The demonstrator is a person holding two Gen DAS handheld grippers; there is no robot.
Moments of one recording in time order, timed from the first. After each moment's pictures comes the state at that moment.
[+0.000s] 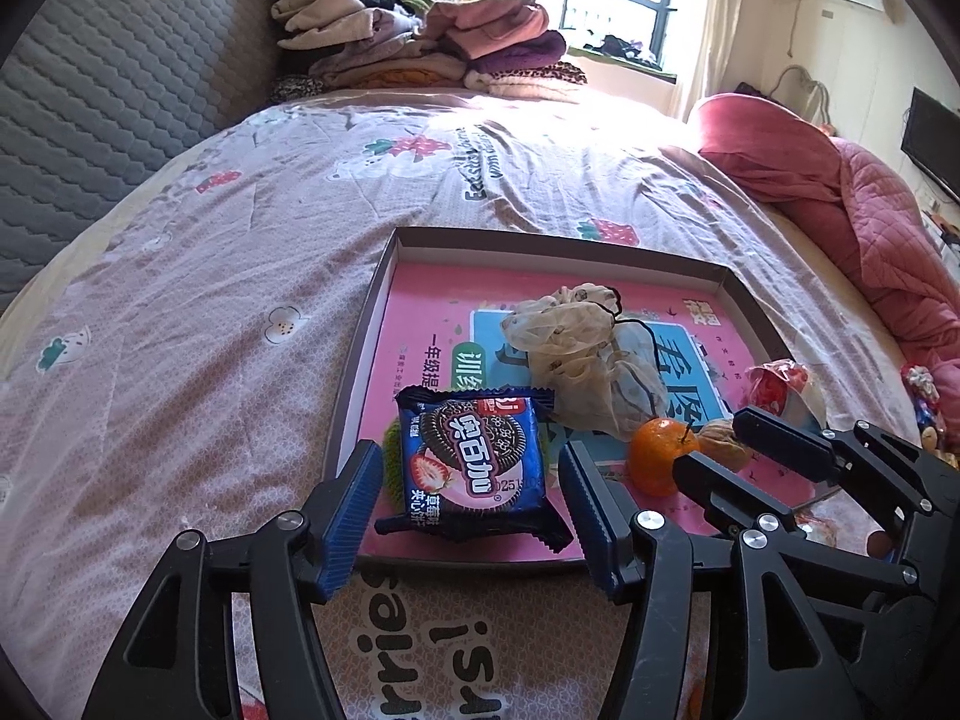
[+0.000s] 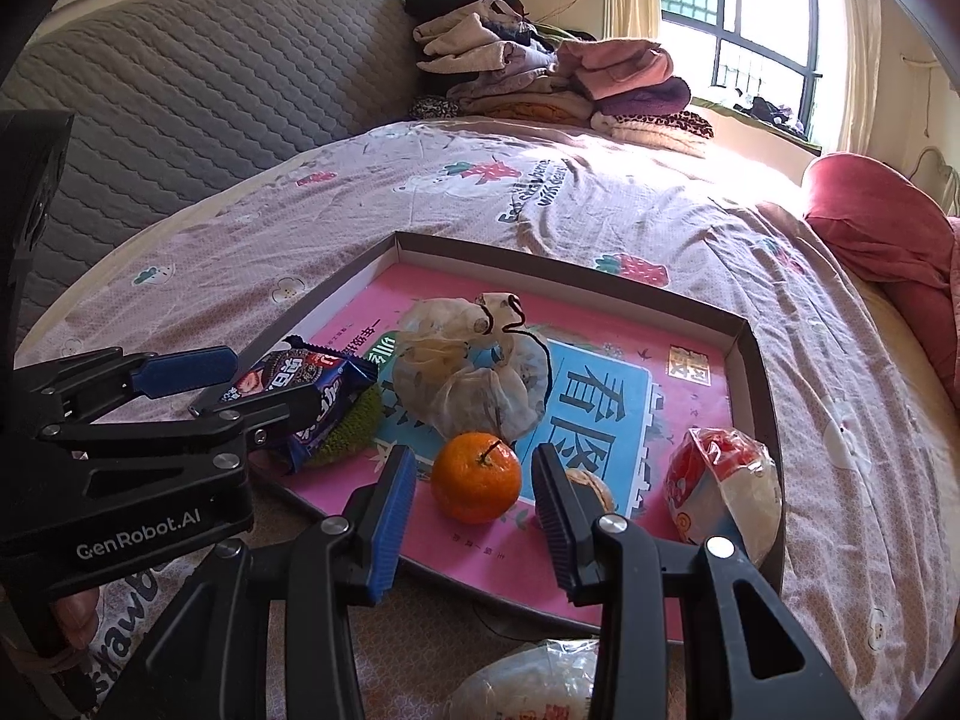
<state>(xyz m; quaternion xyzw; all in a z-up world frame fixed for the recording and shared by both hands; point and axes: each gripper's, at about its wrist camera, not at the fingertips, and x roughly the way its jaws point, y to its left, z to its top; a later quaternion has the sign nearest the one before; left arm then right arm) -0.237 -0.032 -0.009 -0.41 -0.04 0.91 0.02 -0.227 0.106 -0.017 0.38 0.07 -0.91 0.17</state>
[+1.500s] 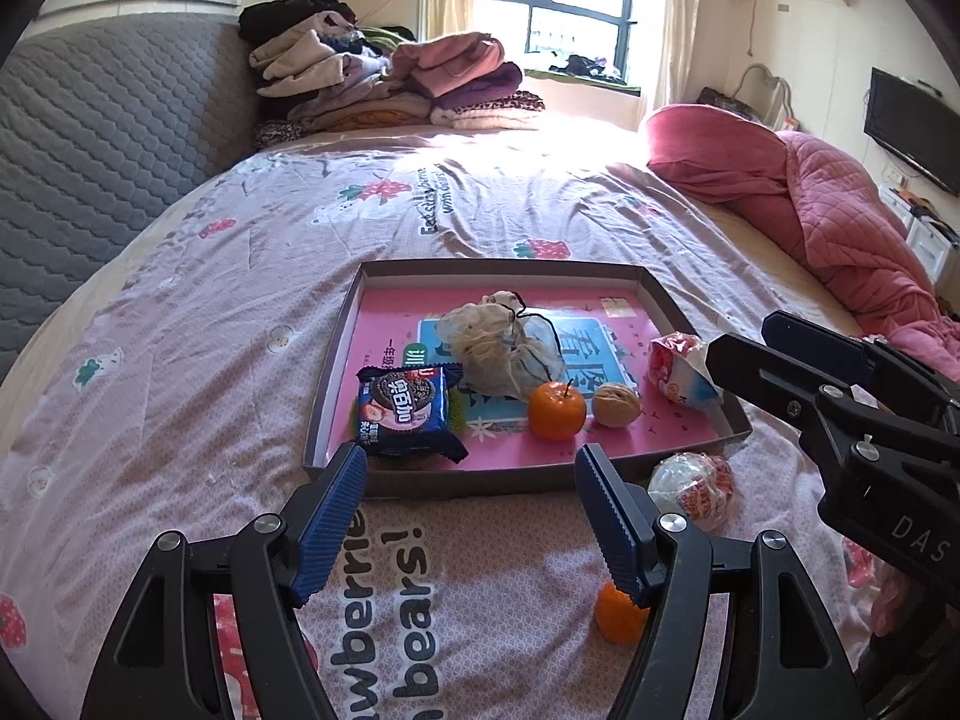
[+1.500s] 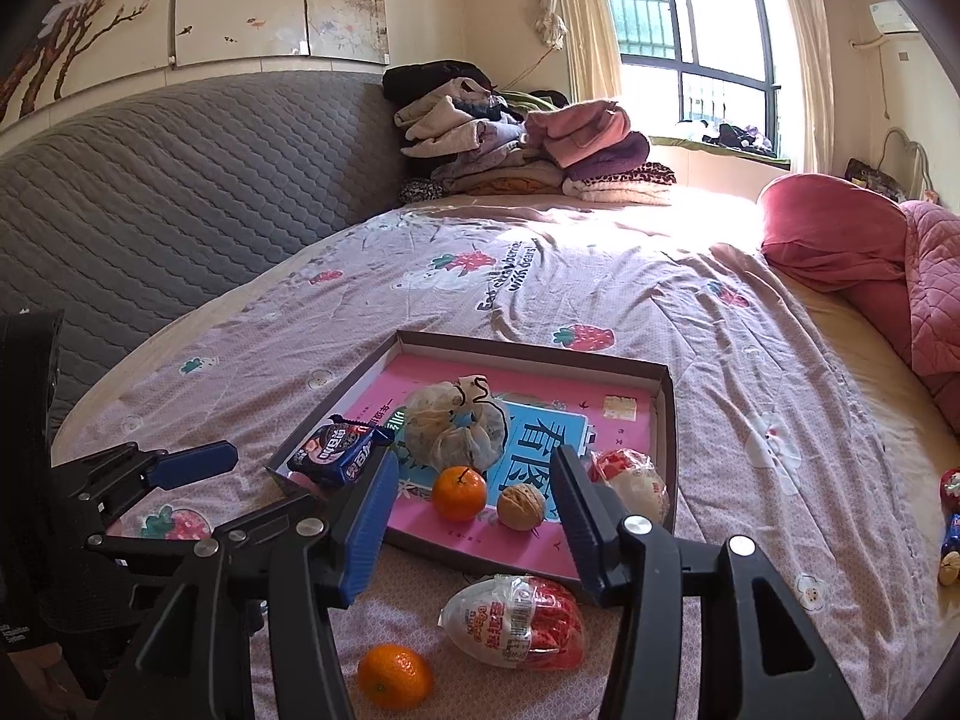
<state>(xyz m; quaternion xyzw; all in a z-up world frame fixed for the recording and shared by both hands) -0.158 0.001 0.036 -0.38 -0.01 0.93 0.04 -0.167 0.155 0.054 0.31 0.01 -0.93 0.18</state>
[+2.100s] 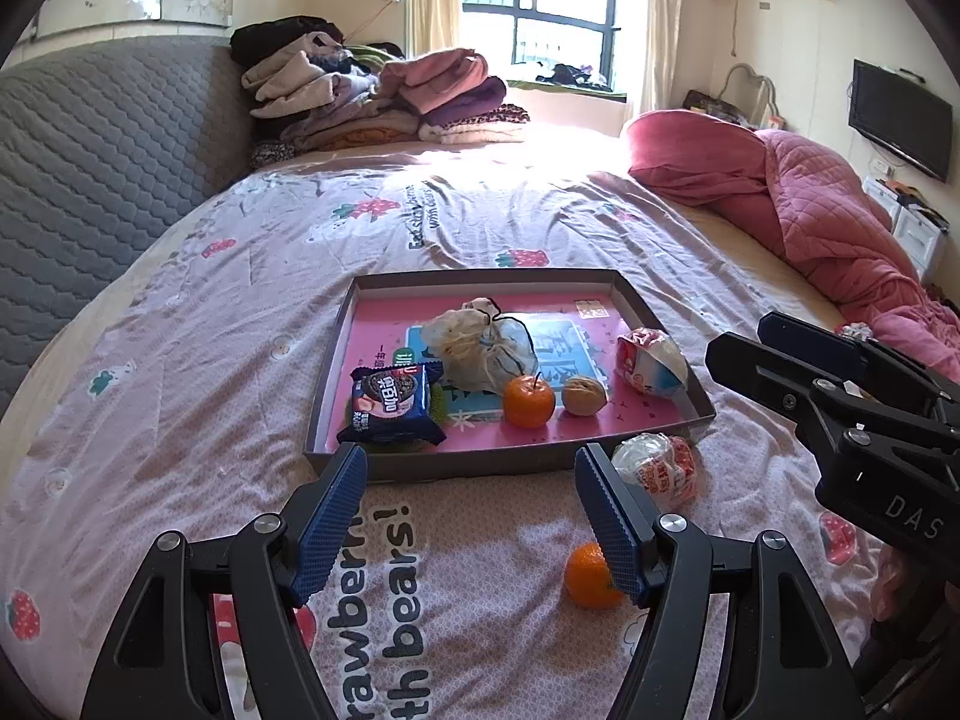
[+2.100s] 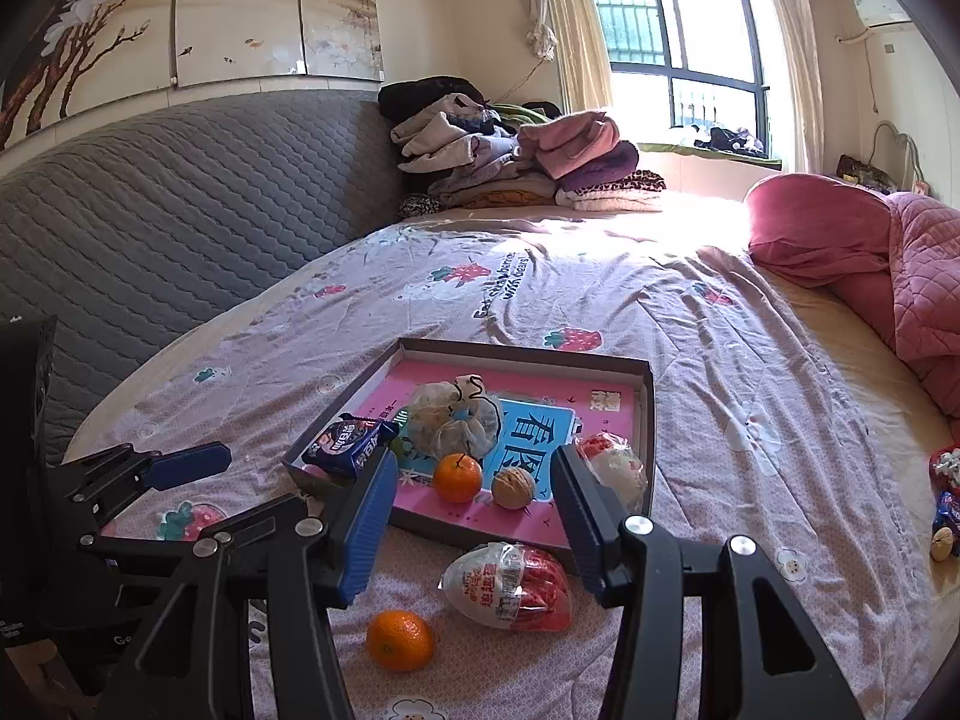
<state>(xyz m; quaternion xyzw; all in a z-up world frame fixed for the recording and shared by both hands) -0.126 0.013 0.054 -0.36 0.00 0.93 0.05 -0.138 0.173 0.064 0.30 0.00 -0.94 0.17</state>
